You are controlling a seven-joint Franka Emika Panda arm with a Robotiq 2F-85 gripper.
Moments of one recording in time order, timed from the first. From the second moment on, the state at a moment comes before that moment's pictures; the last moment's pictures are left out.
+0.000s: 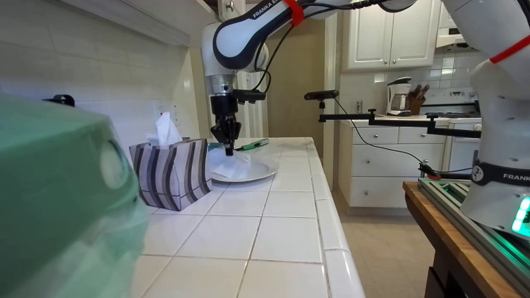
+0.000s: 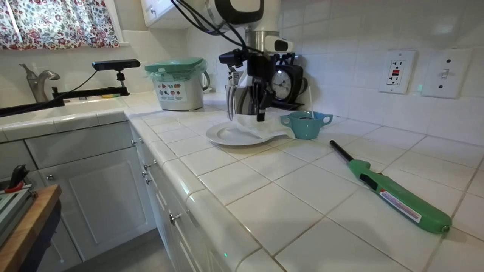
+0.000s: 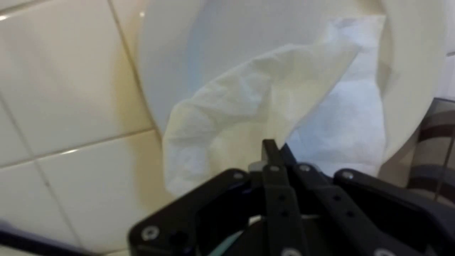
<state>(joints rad) -0.01 0.57 -0.02 -1.54 0.00 2.09 0.12</state>
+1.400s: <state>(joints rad) -0.08 0.61 -0.20 -1.54 -0.05 2.15 0.39</state>
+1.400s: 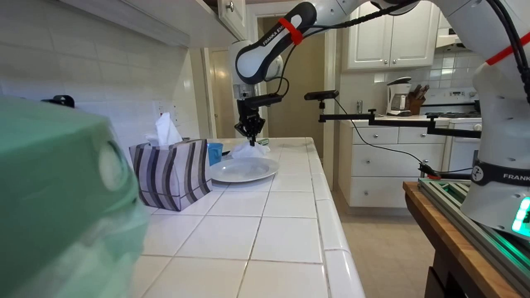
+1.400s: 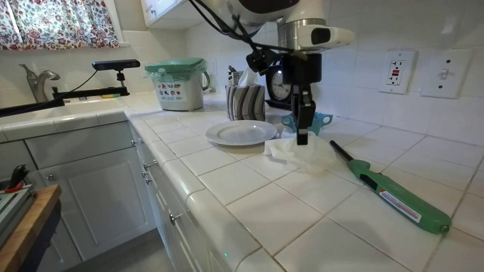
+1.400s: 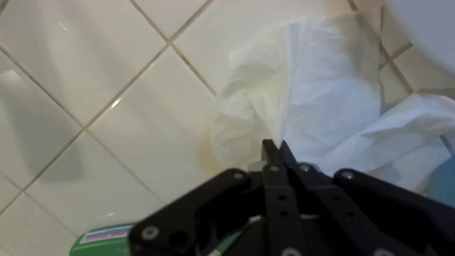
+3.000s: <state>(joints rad) 0.00 0.33 -0.14 -1.56 -0.11 1.81 0.31</state>
